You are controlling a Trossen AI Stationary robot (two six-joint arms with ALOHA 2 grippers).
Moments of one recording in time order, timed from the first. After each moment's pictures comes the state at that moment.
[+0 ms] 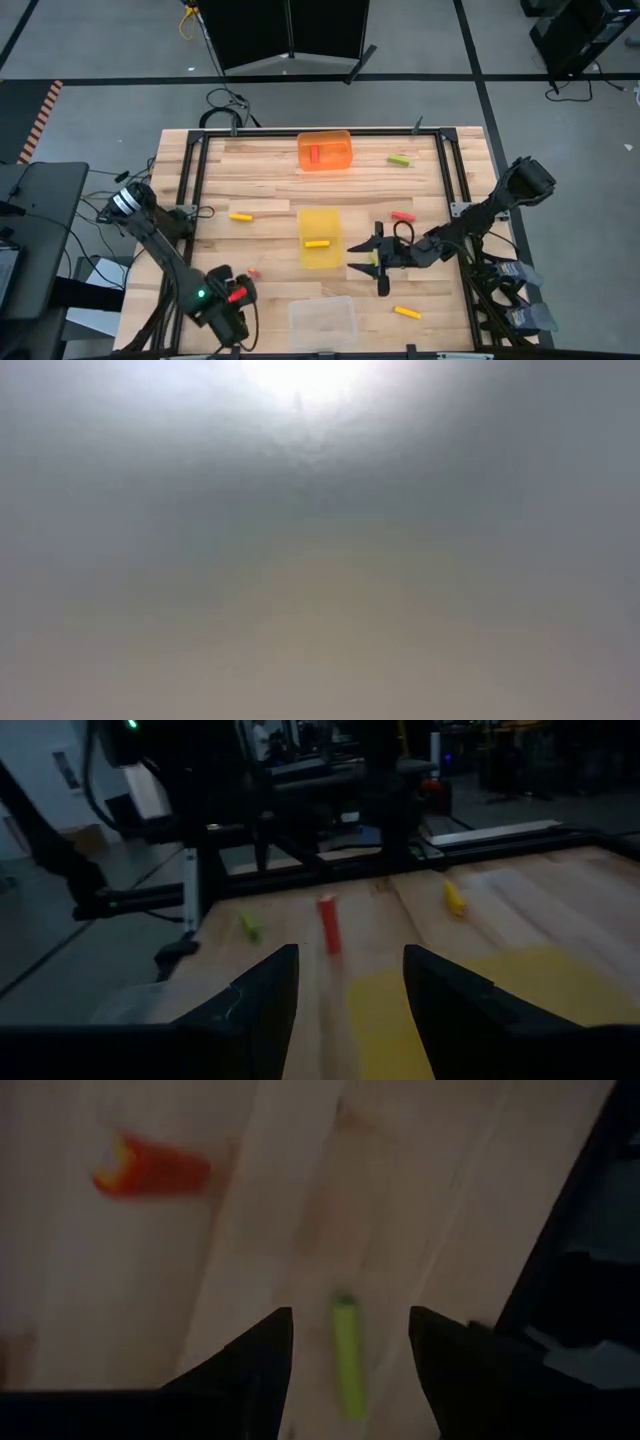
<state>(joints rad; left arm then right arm) -0.86 1.67 1.32 -1.08 -0.11 -1.23 0.53 1.49 0.52 0.84 0.53 0.24</state>
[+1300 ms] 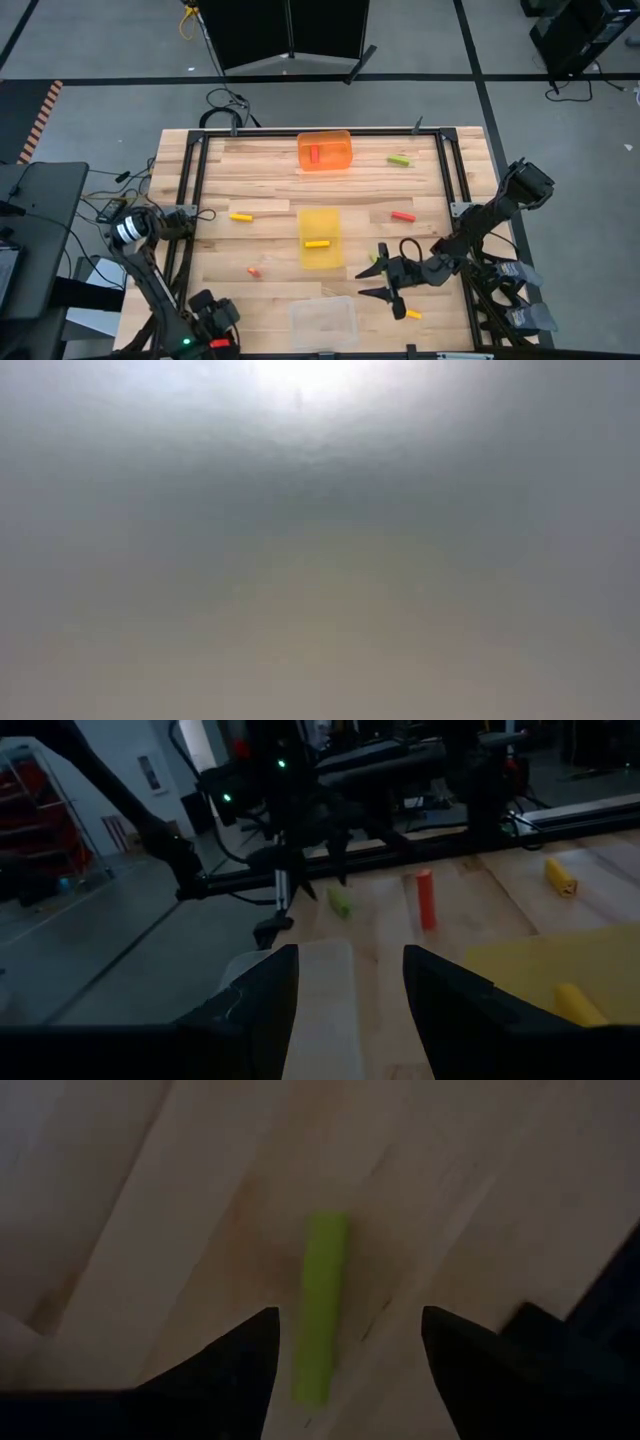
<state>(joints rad) -1.10 1.89 1.32 -1.04 -0.22 -1.66 0.69 1.52 0.54 0.86 0.52 0.32</state>
